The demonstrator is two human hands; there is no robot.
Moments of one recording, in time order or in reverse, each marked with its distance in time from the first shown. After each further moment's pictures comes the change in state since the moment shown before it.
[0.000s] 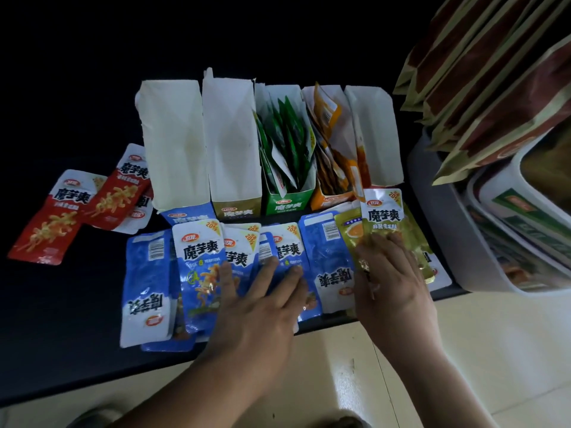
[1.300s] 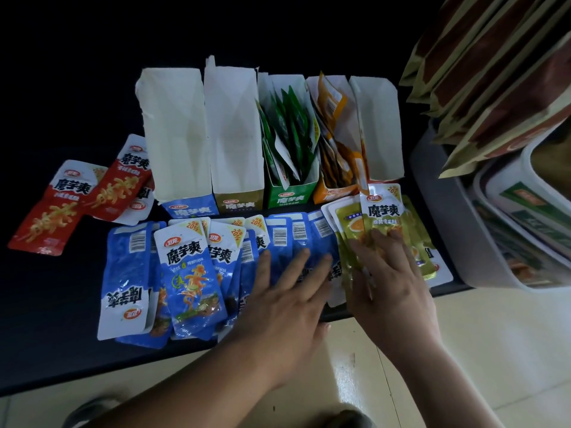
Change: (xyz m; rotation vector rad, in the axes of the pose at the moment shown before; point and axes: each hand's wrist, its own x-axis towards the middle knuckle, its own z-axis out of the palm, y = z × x) left_hand 0.015 0.019 -0.005 -0.090 0.077 0.167; right_hand -0.004 -0.002 0.001 -0.051 -0.093 -0.001
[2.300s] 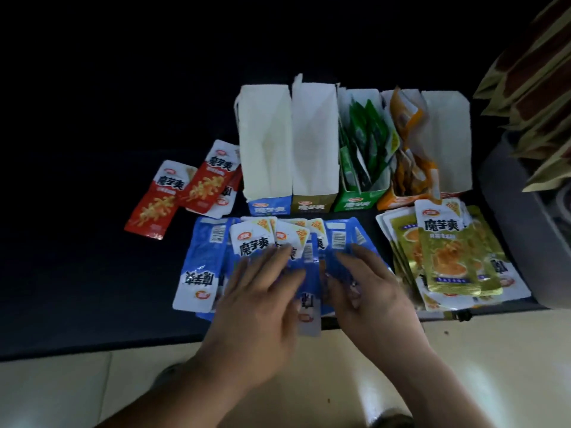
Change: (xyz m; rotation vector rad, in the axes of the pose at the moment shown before) left_hand -0.099 -0.074 0.002 -0.204 0.462 -0.264; right_hand -0.007 -0.105 0.026 0.273 -0.214 -0.017
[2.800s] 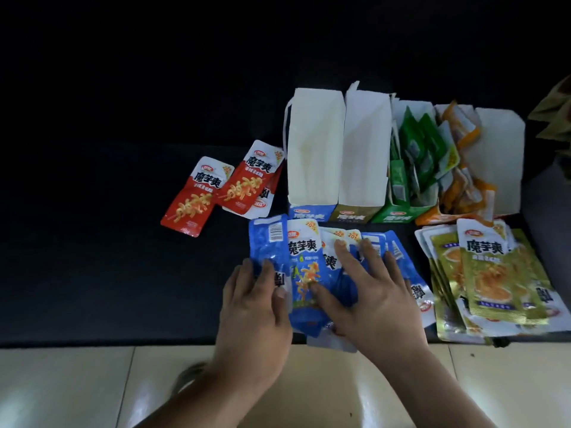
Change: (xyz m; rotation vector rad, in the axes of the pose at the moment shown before) left_hand -0.013 -0.027 -0.009 -0.304 0.031 -0.604; right_hand 0.024 -0.045 0.031 -0.283 -0.183 0.072
